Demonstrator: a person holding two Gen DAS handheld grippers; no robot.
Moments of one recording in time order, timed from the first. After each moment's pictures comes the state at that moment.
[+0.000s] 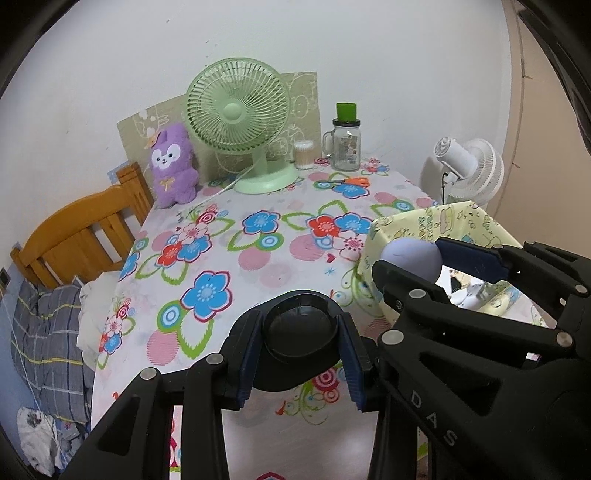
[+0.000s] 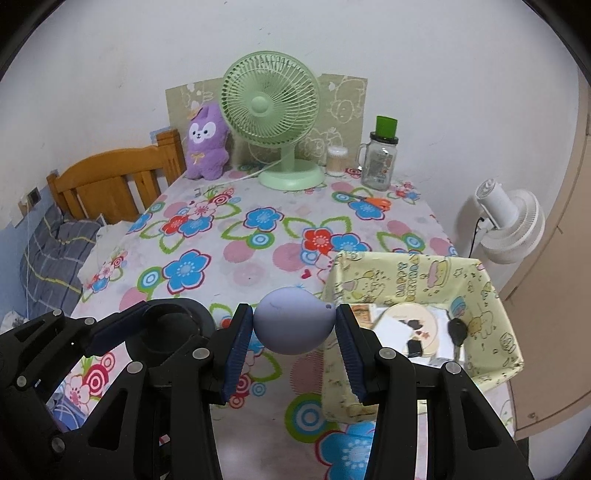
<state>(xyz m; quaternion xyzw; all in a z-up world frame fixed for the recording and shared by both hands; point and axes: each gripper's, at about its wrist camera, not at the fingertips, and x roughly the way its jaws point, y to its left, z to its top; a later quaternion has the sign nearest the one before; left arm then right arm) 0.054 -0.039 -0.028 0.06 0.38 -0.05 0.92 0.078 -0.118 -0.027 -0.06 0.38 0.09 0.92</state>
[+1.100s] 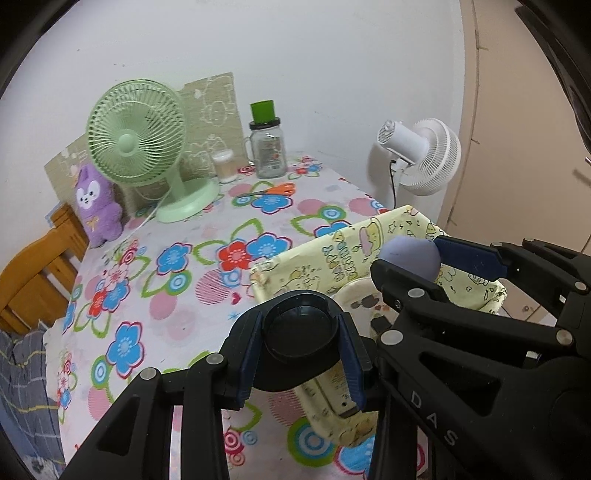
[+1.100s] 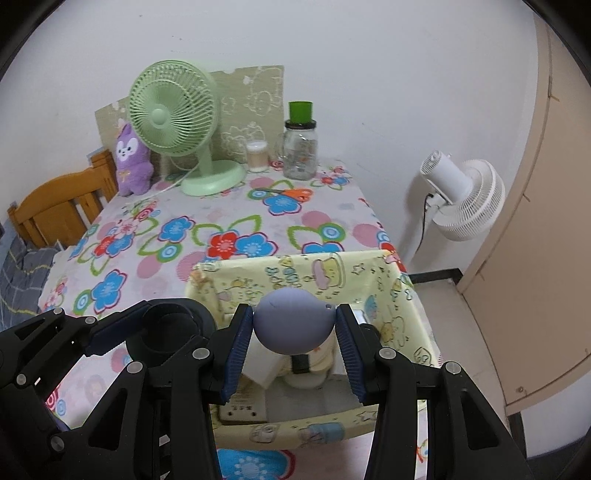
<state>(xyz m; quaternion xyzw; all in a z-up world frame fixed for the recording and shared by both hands) 0.109 -0.146 -0.034 0.10 0.39 -0.13 0.91 0.119 -0.228 -0.032 -0.02 0.40 0.01 0.92</state>
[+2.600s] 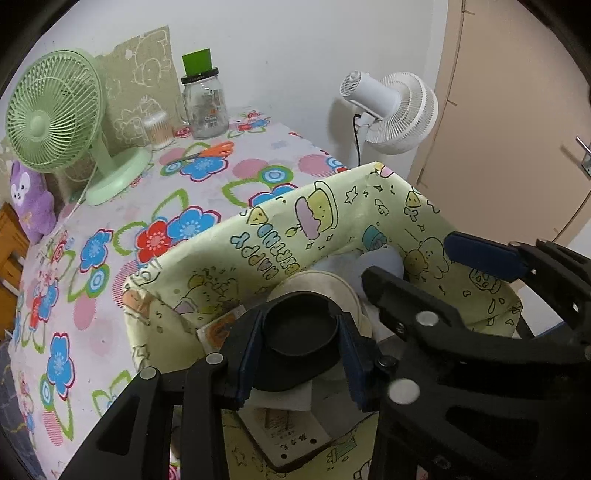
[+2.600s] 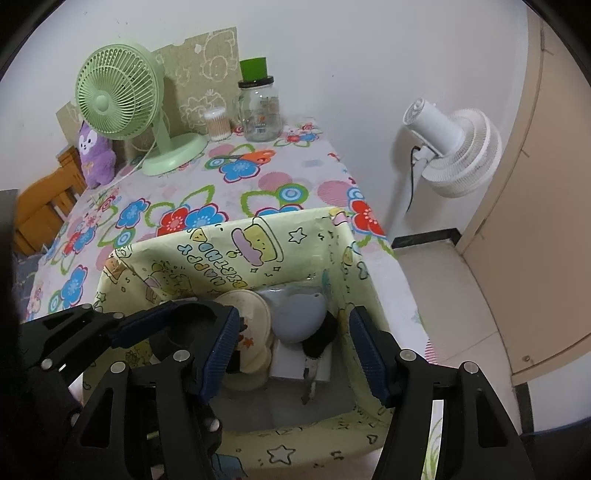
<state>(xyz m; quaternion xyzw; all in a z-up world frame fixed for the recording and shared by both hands) 0.160 -0.202 -0.080 0.10 0.47 -0.19 0.86 0.152 -0.288 -0.070 0.01 0.46 -0.01 0.89</state>
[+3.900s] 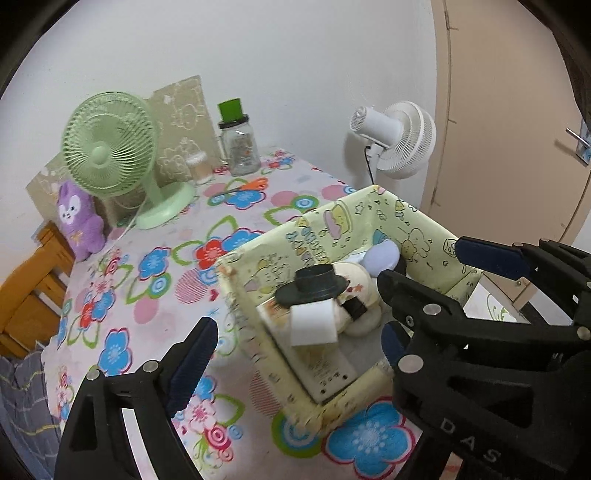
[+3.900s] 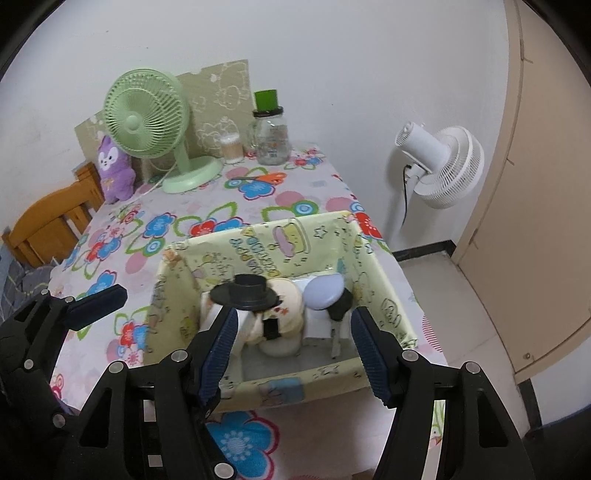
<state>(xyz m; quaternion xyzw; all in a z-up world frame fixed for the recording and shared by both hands) 0.091 -0.159 -0.038 0.13 0.39 -0.16 0.90 0.090 -0.257 -0.039 0.02 0.41 -0.01 0.91</state>
